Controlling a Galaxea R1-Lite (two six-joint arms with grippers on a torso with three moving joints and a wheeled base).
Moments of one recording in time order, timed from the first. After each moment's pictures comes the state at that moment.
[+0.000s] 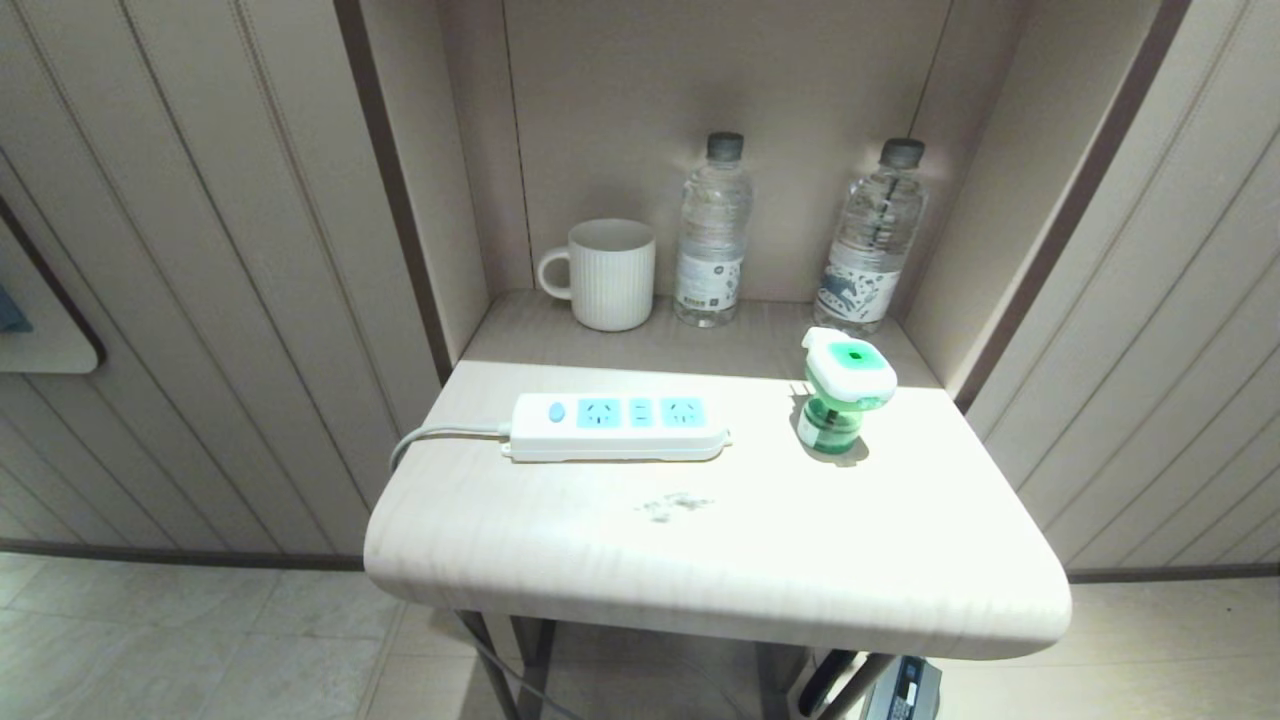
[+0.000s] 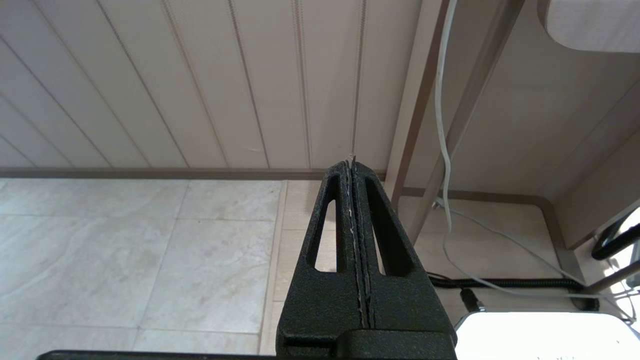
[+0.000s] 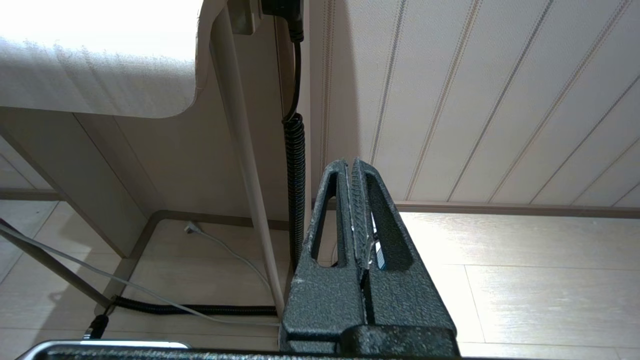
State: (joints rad) left arm 0.00 0.00 -0.08 0.23 -0.01 0.04; right arm -0.01 0.00 0.00 0.00 0.00 0.01
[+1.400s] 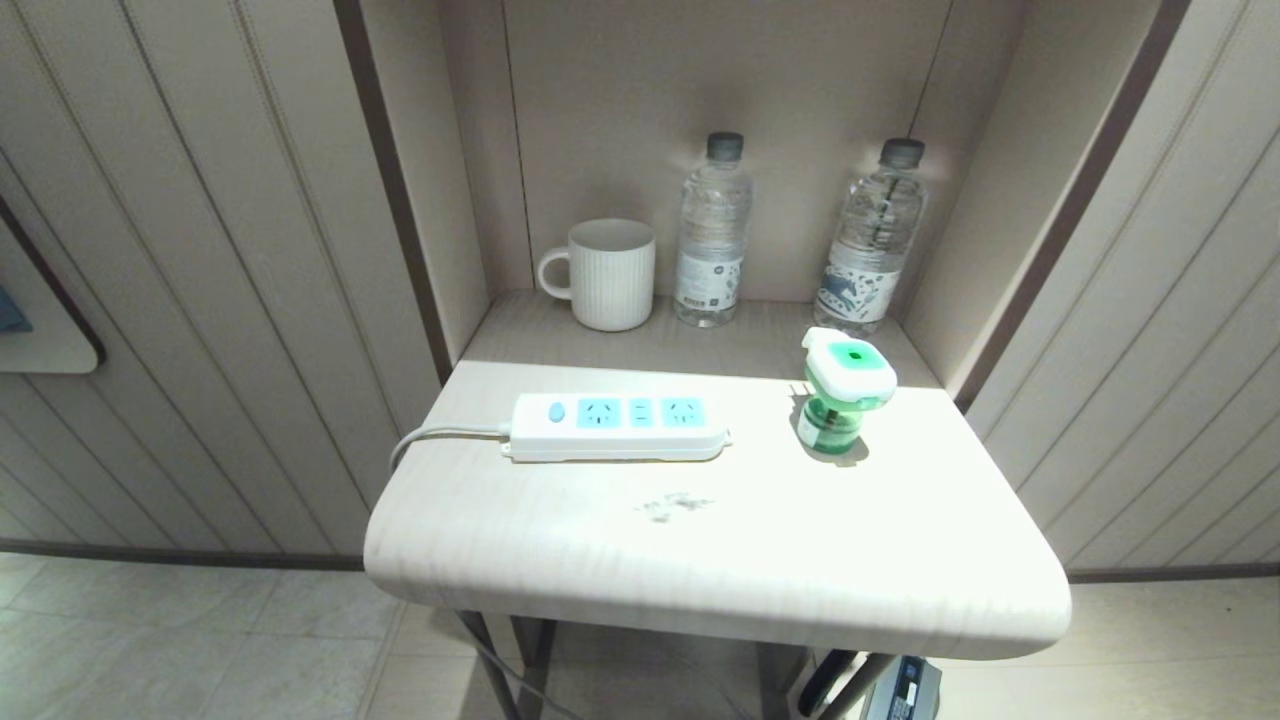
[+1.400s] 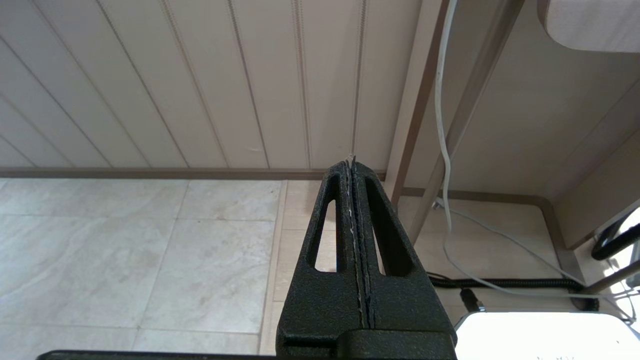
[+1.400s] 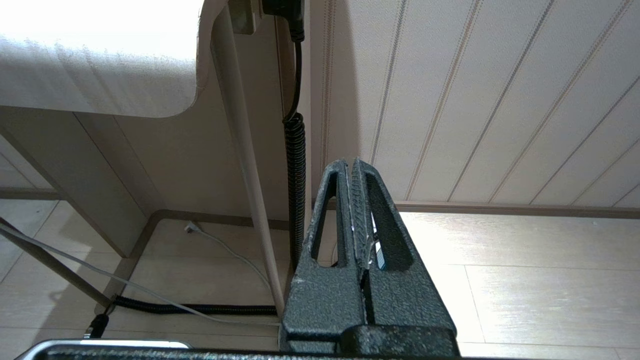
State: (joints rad) left arm 0.00 0.00 -0.08 0.23 -0.01 0.04; right arm -0.01 0.00 0.00 0.00 0.00 0.01
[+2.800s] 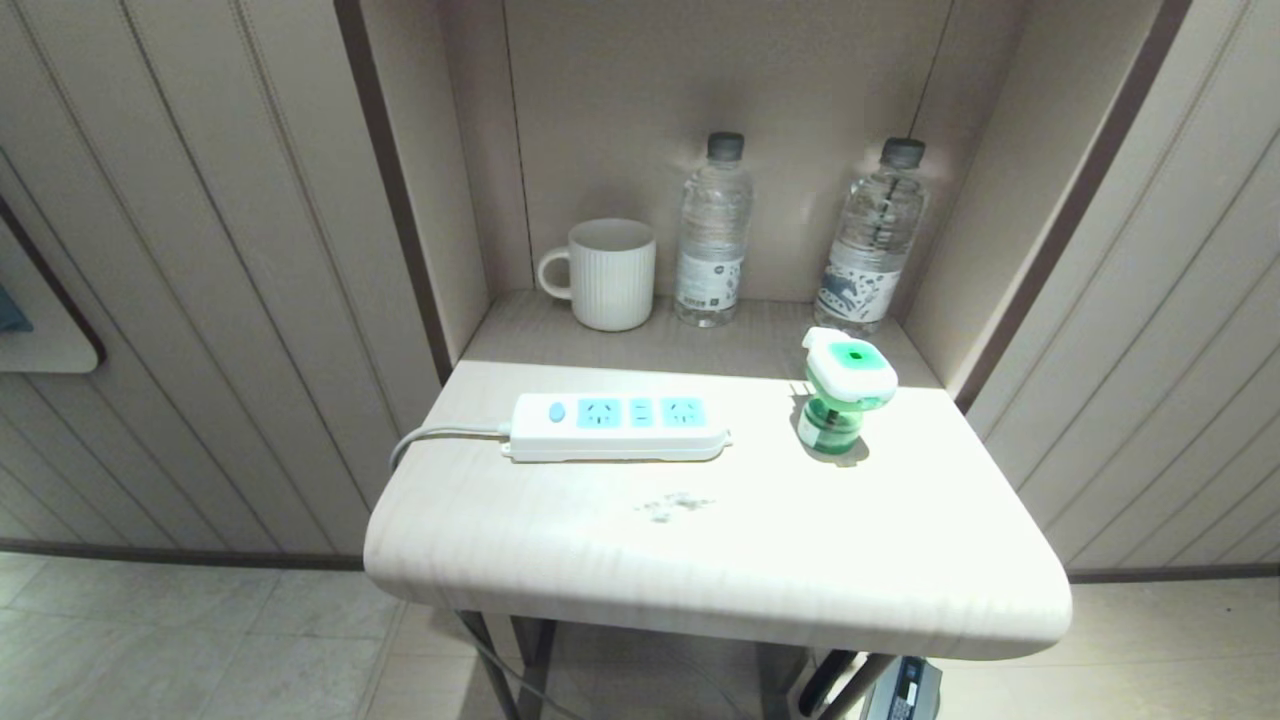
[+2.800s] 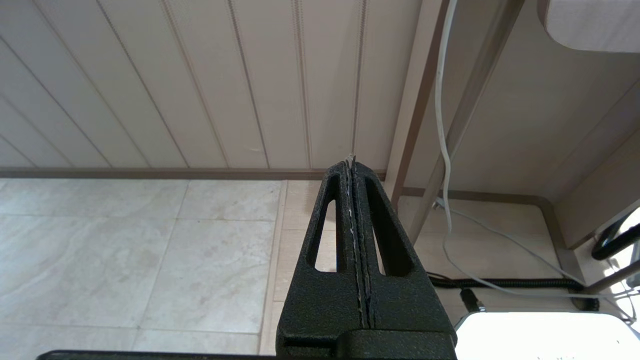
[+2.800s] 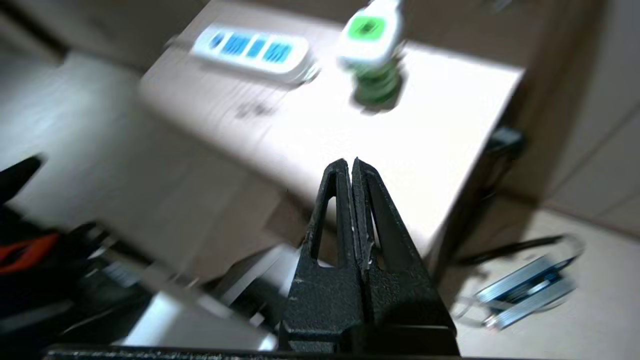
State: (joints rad) left arm 0.00 0.00 -0.08 0.23 -0.01 0.04; right arm 0.24 0.86 -1.21 0.55 0.29 0.14
